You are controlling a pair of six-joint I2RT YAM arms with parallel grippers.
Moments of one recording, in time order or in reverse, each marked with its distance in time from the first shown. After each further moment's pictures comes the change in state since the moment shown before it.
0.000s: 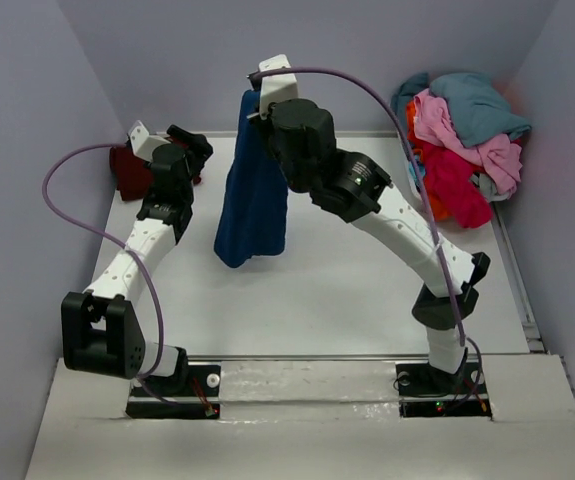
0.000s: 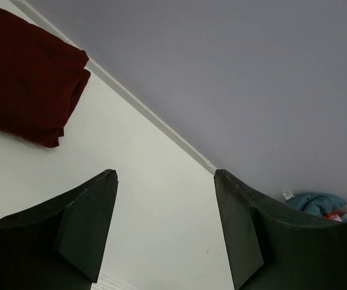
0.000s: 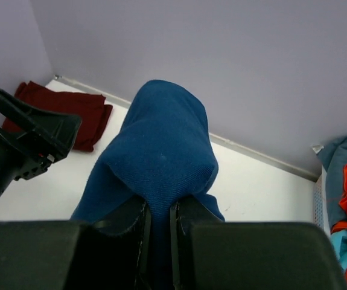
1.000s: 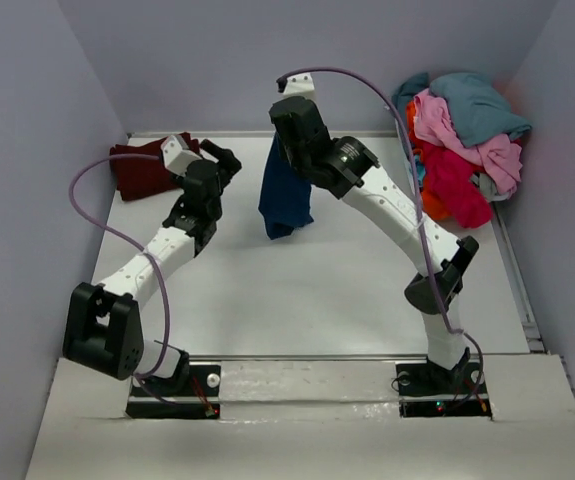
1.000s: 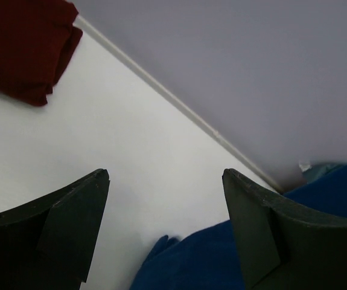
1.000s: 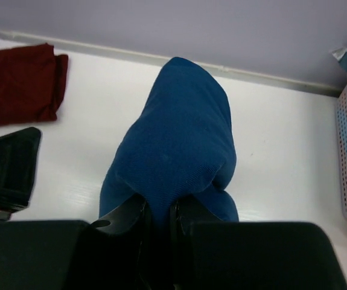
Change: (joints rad) left arm -0.215 0.014 -0.121 0.066 -0.172 0.011; right arm -0.164 0.028 -0.151 -0.156 -0.047 0.333
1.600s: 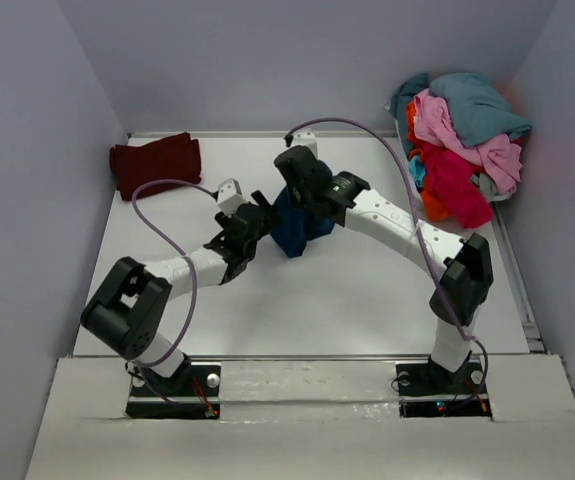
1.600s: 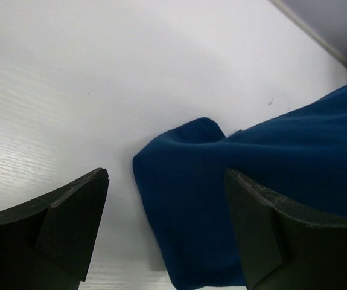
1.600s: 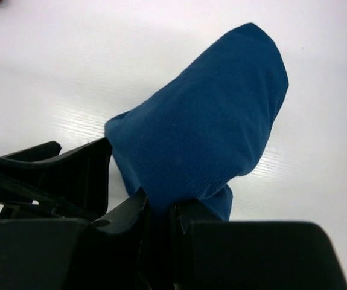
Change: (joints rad) left arm -0.215 0.194 -0.172 0.099 0.016 -0.023; right arm -0.061 -0.139 -0.558 0.139 -0.159 0.137
